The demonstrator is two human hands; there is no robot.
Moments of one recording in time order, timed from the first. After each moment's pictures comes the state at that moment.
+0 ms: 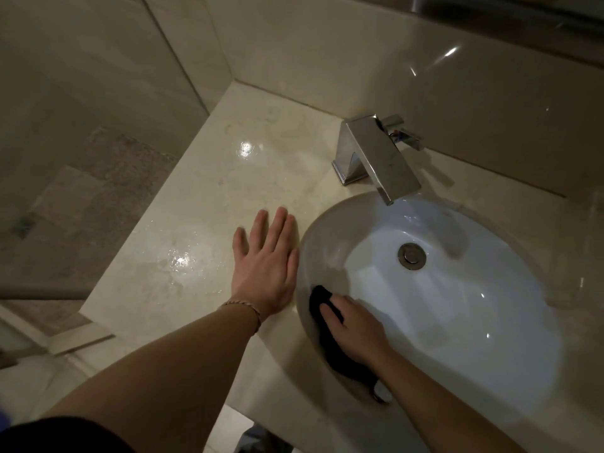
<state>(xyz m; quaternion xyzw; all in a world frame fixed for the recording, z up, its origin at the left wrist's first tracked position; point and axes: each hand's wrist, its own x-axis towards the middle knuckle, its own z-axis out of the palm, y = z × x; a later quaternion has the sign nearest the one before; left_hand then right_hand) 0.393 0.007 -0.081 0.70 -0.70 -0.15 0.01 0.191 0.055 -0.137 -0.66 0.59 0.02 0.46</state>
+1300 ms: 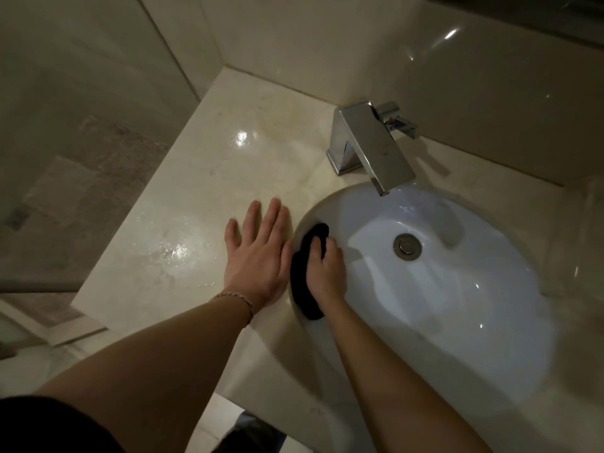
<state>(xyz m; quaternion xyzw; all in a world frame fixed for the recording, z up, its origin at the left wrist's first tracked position) 0.393 0.009 -0.084 0.70 -0.70 -0.14 0.00 0.262 -0.005 -0.145 -0.43 0.74 -0.20 0.48</state>
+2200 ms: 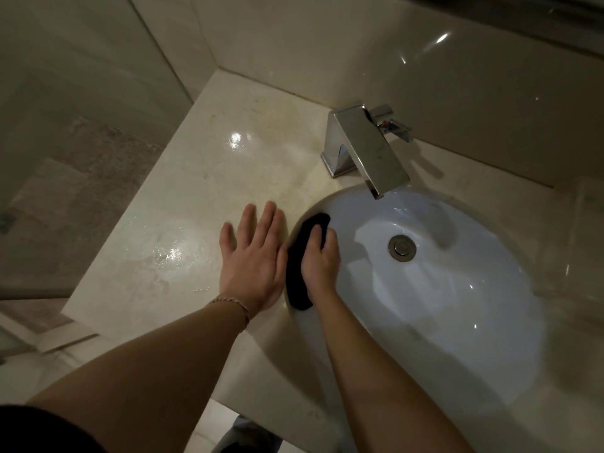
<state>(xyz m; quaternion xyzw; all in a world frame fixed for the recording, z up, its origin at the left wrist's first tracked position) 0.393 0.009 -0.084 0.69 -0.71 -0.14 0.00 0.277 -0.023 -0.133 -0.32 0.72 -0.33 0.51</state>
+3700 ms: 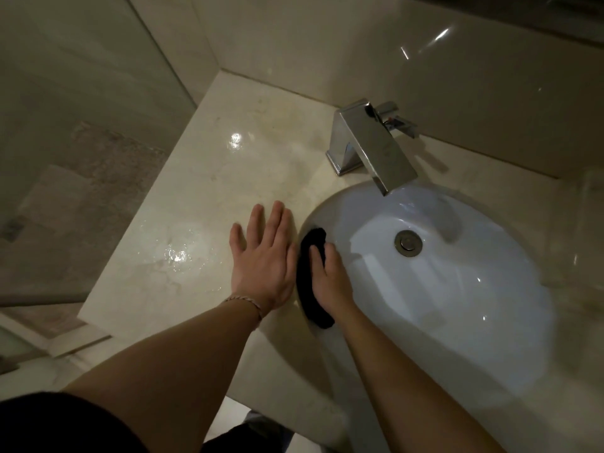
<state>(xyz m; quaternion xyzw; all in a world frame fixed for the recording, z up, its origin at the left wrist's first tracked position) 0.394 0.008 -0.081 0.69 -0.71 -0.15 -0.01 0.254 0.009 -0.130 -0.48 0.69 -0.17 0.52</state>
